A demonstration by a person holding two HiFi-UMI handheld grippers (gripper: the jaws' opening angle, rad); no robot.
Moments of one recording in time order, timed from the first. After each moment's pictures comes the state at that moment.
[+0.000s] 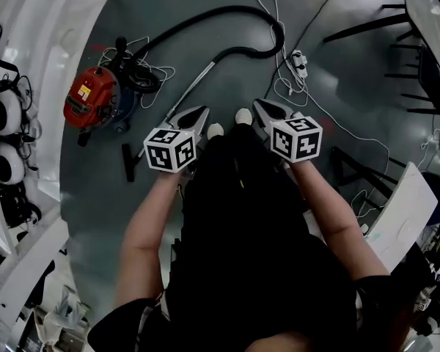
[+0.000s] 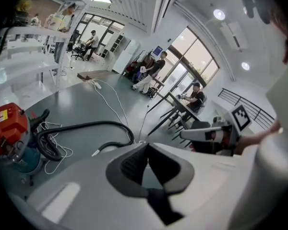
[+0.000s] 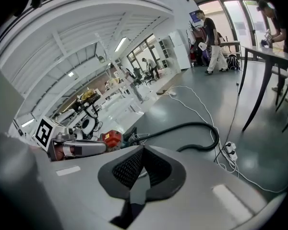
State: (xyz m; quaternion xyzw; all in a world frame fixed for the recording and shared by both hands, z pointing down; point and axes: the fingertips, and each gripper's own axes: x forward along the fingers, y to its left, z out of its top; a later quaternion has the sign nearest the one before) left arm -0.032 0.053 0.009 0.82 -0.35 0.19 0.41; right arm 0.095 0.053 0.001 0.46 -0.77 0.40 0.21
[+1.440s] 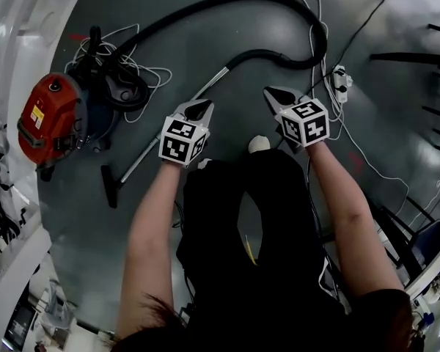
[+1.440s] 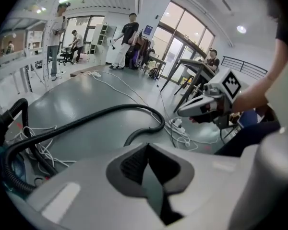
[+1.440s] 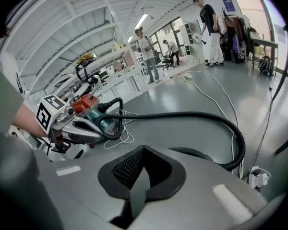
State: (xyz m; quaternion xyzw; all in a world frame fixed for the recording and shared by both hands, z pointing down) left arm -0.042 -0.077 0.395 0.83 -0.34 0.31 0.32; right arm 0.098 -0.108 0.383 0.36 -0.82 0.33 0.31
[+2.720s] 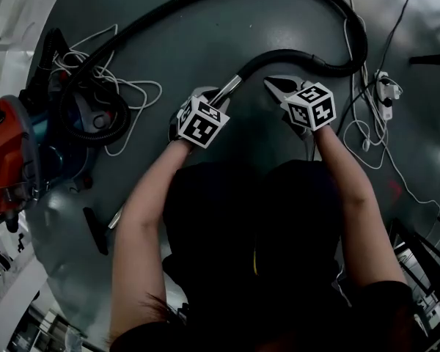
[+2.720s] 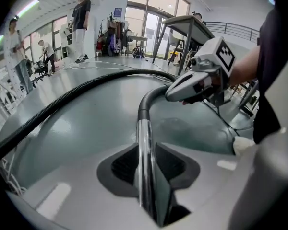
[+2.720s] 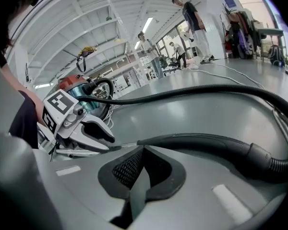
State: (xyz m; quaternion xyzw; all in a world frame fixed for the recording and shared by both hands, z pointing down) left arm -0.028 -0.137 0.685 0.84 -0.27 0.44 0.20; right arm 0.074 -0.170 0.660 0.32 -0.86 0.30 0.26
